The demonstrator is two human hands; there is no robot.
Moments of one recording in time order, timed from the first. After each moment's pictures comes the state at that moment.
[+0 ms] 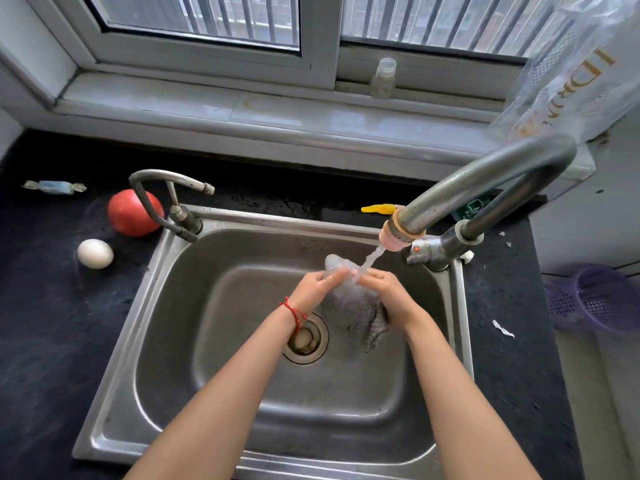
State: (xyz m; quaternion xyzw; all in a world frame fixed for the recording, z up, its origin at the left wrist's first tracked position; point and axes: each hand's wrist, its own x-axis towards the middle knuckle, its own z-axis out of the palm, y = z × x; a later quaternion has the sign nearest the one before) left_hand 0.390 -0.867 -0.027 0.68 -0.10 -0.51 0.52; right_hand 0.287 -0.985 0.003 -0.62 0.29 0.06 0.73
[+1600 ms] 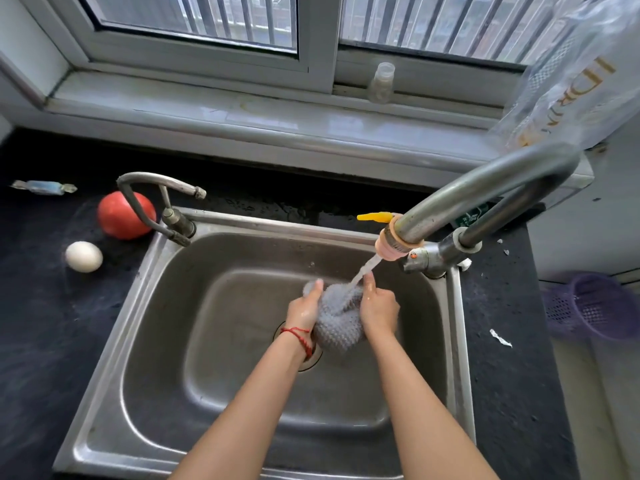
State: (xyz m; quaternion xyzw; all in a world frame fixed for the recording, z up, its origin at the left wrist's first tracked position) left_hand 0.367 -0.871 -0.060 0.59 0.22 -0.47 0.62; right_hand 0.302 -0.960 -0.025 -0.66 0.59 -0.04 0.45
